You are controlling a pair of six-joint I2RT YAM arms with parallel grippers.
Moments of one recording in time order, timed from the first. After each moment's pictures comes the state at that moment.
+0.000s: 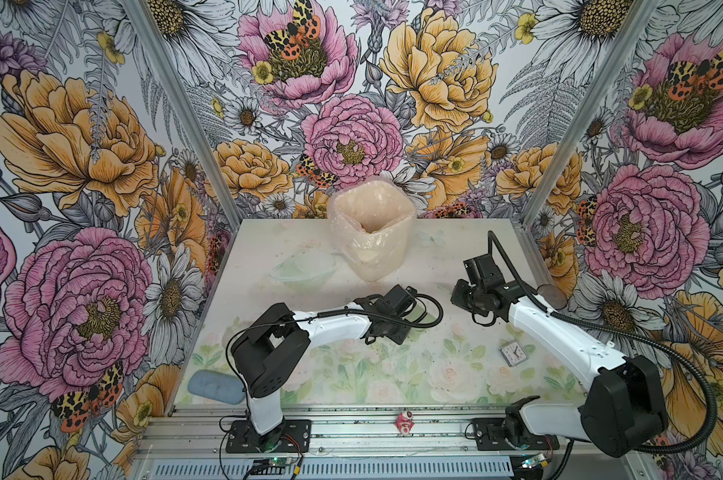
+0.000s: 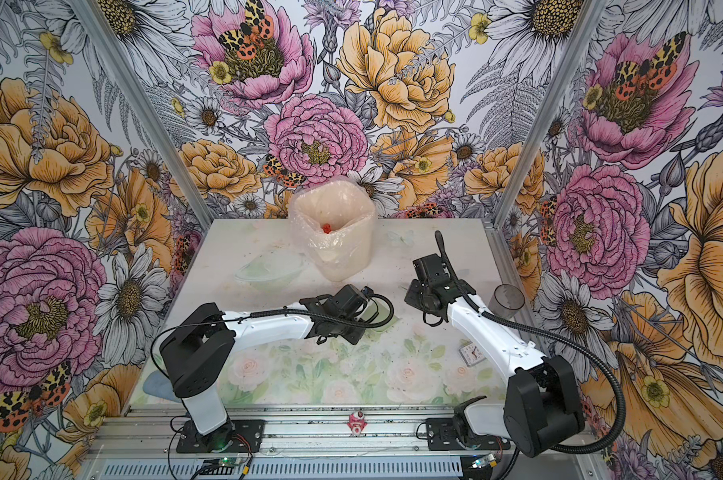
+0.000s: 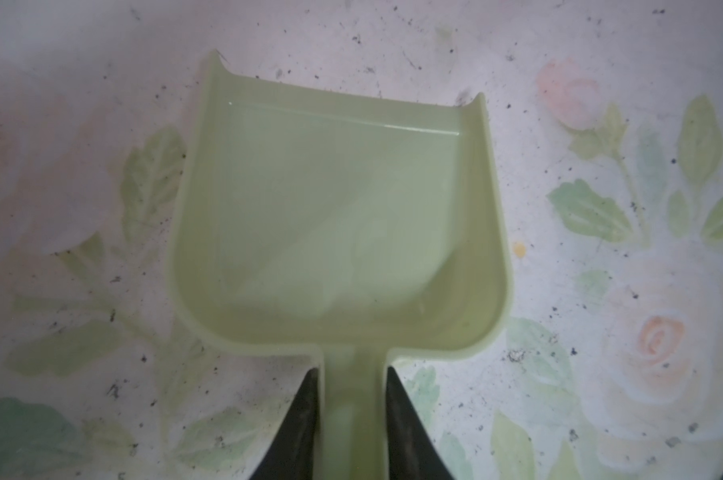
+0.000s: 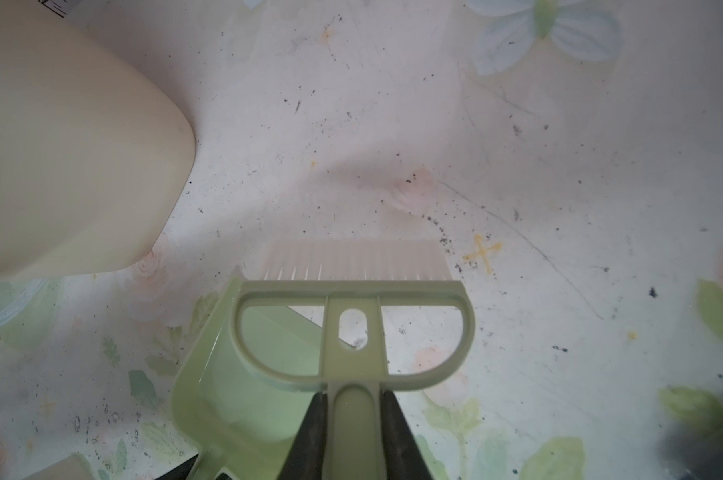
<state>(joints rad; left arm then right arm) -0.92 1.80 1.13 -0.35 -0.03 -0.25 0.37 1.33 0.97 -0.64 0.08 0.74</state>
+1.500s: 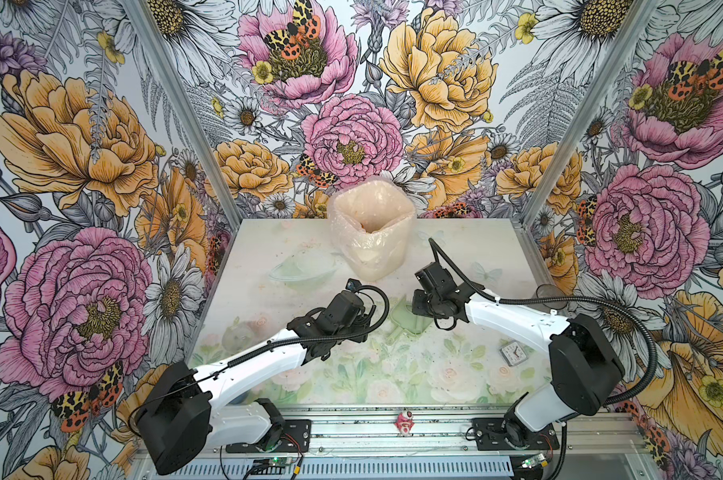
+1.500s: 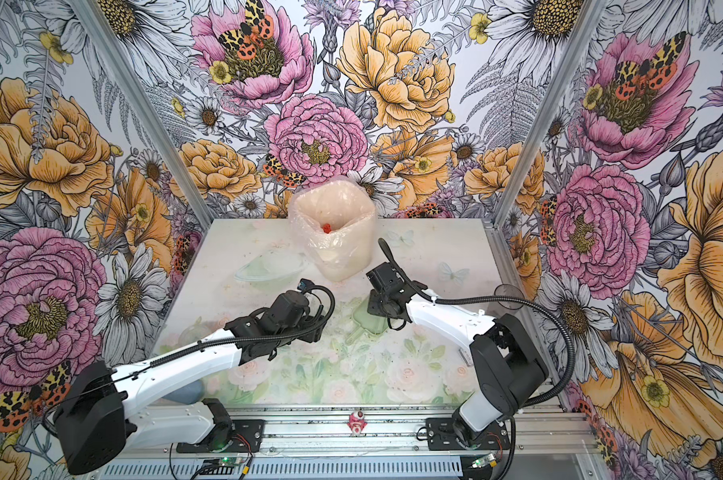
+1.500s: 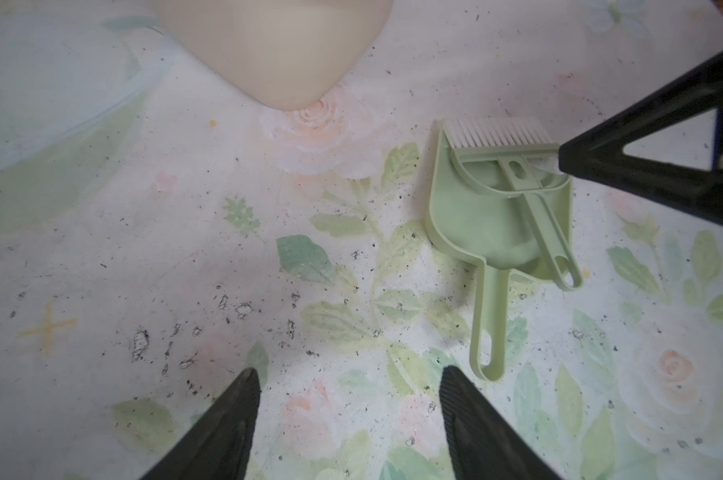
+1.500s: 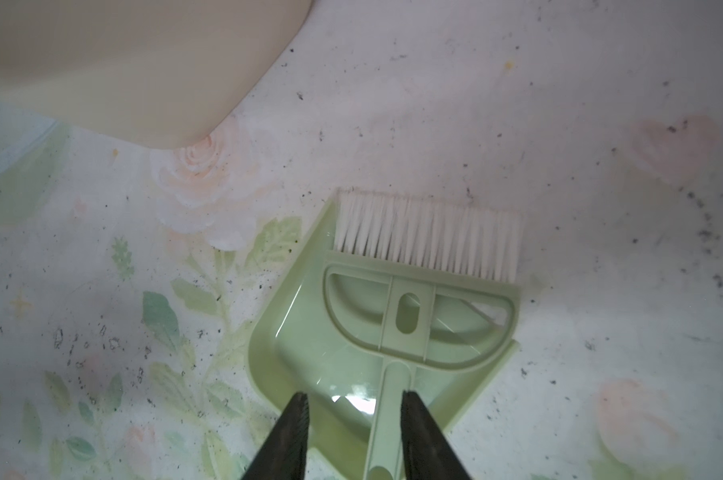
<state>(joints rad) -0.80 1.19 0.74 -0.35 -0.24 -0.40 0.62 1.55 1.06 -0.55 0.08 0.65</state>
